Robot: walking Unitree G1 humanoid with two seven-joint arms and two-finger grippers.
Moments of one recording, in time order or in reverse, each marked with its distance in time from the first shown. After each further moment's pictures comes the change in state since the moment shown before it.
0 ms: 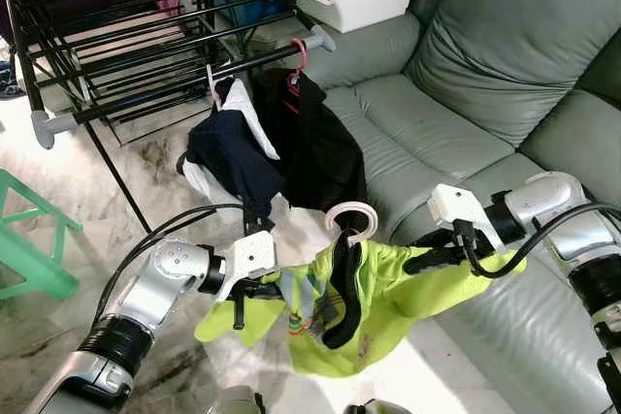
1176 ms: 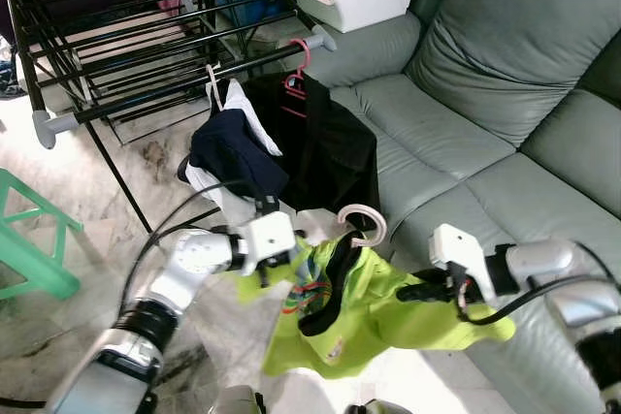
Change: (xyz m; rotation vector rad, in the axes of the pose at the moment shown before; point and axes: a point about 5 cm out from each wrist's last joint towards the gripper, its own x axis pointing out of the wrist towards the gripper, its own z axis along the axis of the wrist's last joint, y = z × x) left arm 0.020 0.027 0.018 0.219 -0.070 0.338; right arm 0.035 0.042 -0.035 0.133 -0.088 -0.216
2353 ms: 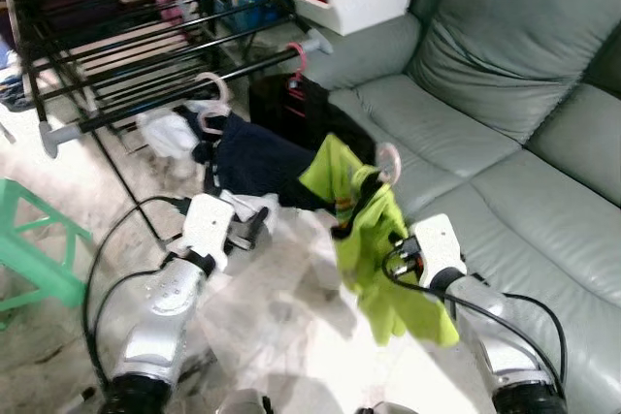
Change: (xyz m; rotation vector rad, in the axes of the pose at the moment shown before) left arm -0.045 -0.011 -0.010 -0.417 -0.078 0.809; right arm 0.060 -0.001 -0.008 0.349 -0.213 -0.920
